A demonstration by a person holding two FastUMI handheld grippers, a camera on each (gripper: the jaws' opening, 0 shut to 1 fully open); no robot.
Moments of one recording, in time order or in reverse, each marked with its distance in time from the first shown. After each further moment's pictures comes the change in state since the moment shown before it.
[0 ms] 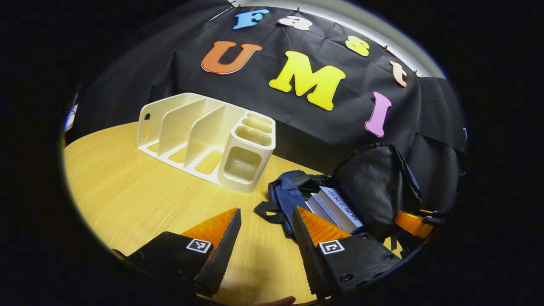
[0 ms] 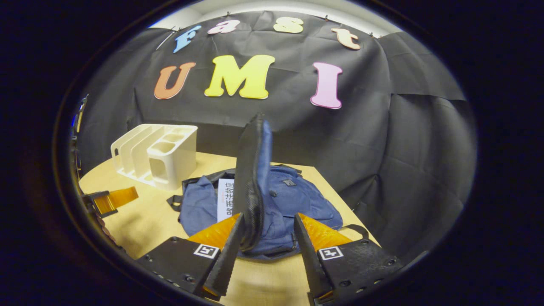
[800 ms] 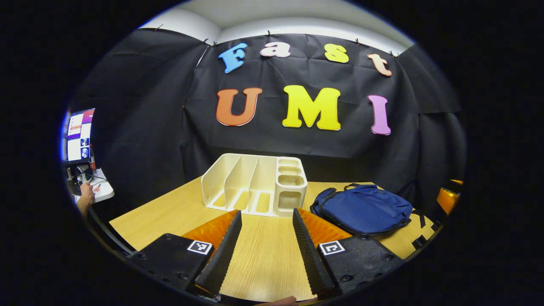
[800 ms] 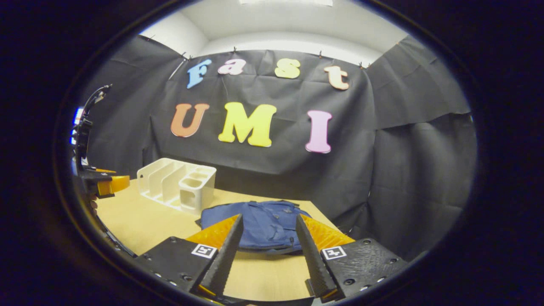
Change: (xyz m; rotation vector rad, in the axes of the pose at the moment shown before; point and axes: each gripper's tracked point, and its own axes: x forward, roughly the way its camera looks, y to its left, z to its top) left arm -0.130 0.040 0.095 0.292 -0.181 0.142; right arm -0.144 0.010 0.040 0.021 -0.326 0.017
